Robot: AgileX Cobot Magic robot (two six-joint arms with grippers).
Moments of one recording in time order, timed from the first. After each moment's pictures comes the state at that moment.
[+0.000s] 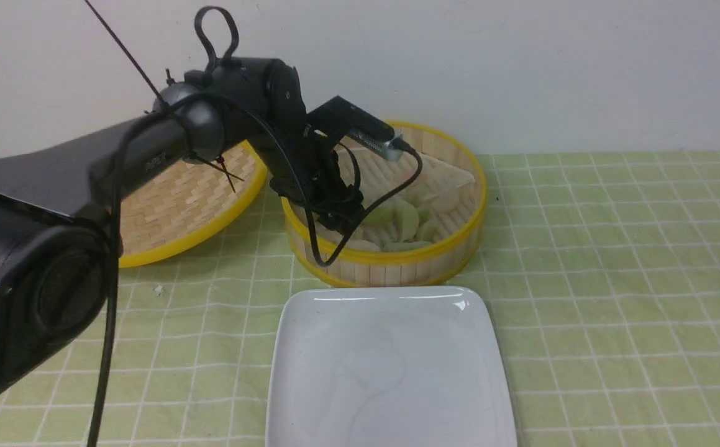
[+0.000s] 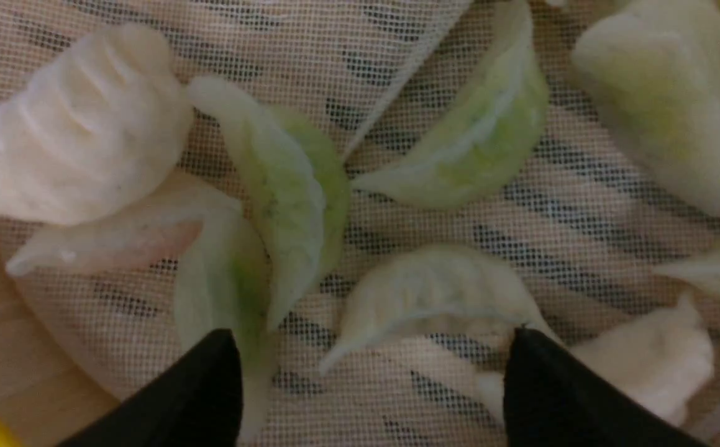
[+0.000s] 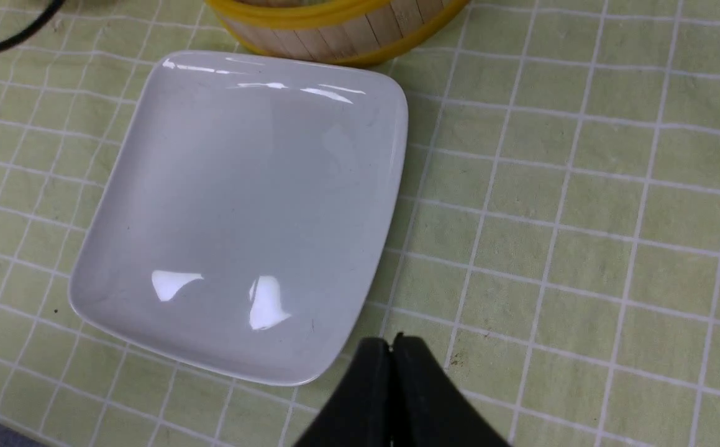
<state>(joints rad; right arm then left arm) 0.02 0.90 -0.95 0.46 1.19 -0.25 -0.37 2.29 -1.94 -0.17 0.85 0.43</state>
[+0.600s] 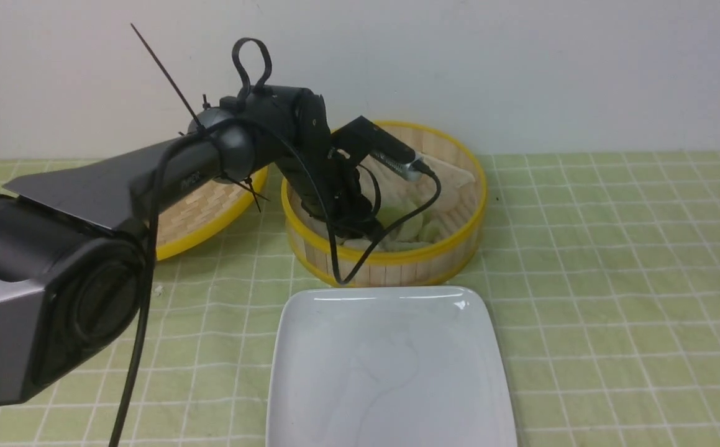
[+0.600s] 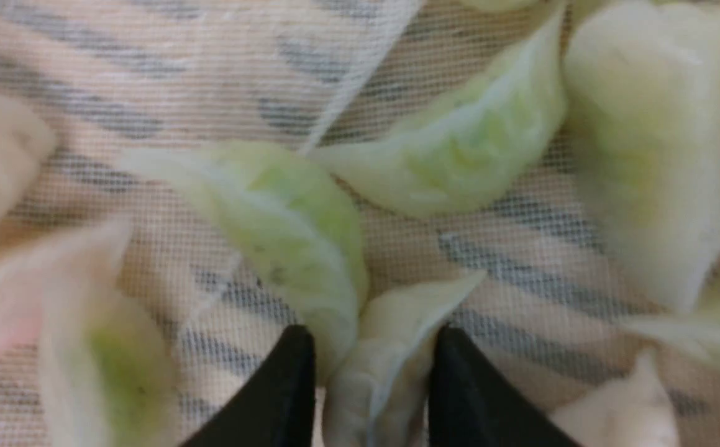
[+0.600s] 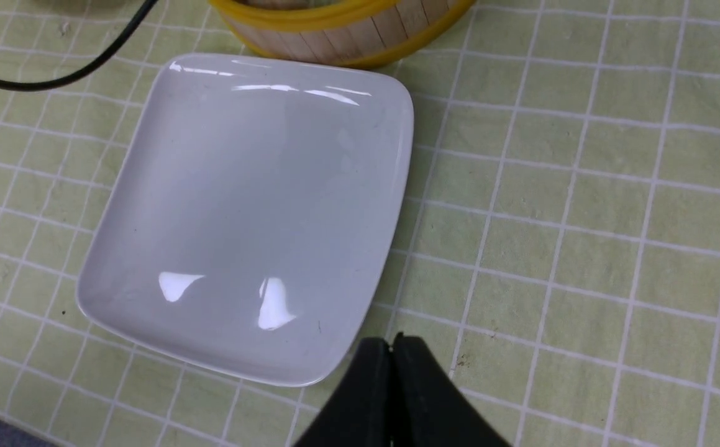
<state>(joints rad) 0.02 0.90 -0.95 0.47 1.19 -0.25 -0.41 2.34 -1.98 -0.17 0.85 0.44</state>
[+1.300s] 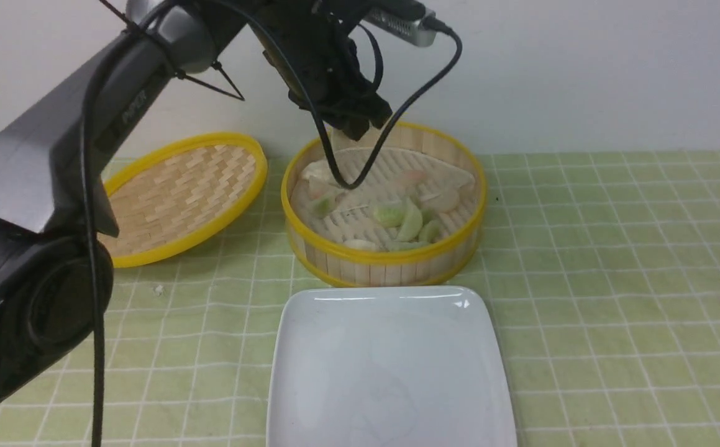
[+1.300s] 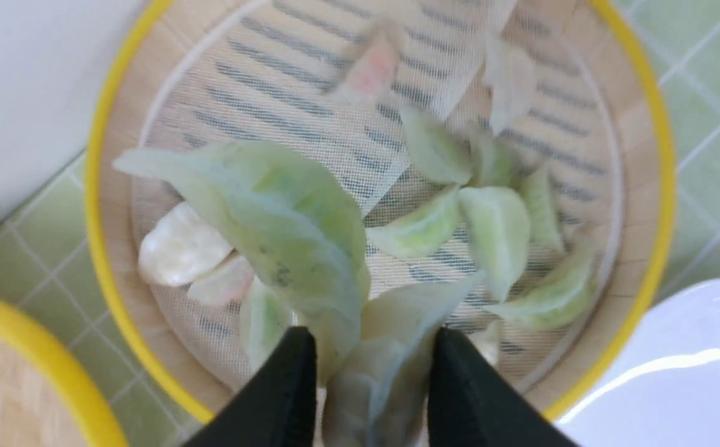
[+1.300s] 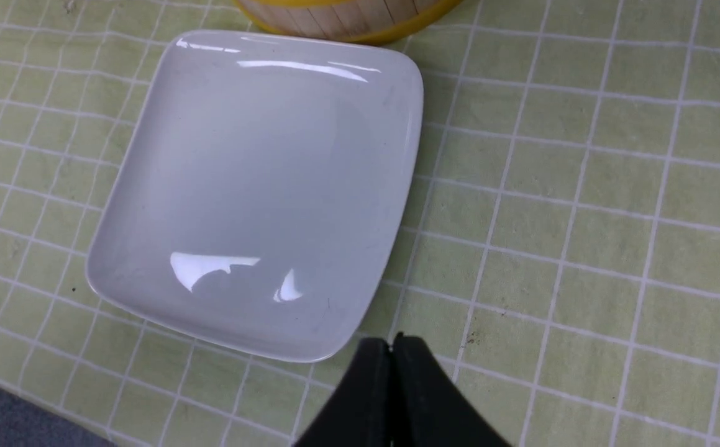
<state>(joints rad) 0.02 0.90 -0.95 0.47 1.23 -0.25 -0.41 2.22 -2.37 -0.12 1.25 0.27</state>
